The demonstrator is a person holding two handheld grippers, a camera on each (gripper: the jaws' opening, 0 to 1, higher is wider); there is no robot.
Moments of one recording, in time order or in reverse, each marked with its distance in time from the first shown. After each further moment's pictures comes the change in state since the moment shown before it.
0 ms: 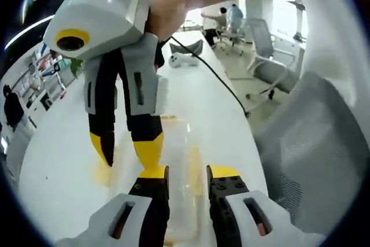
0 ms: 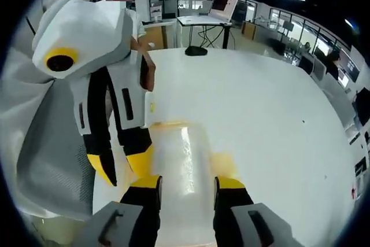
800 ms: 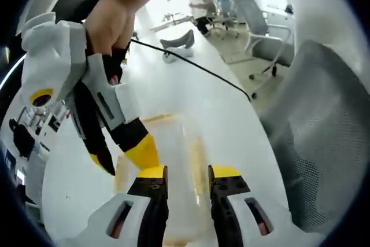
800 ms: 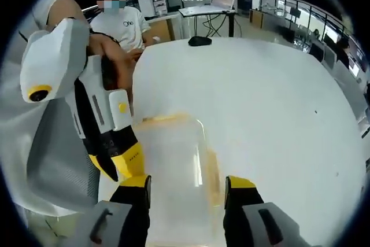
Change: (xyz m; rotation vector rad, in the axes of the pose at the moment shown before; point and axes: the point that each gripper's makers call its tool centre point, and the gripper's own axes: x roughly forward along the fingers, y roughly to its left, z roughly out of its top) left arm 0.004 0.001 -0.005 0.194 0.066 0.069; right arm 0.009 -0.006 -0.006 0.033 0.076 0.150
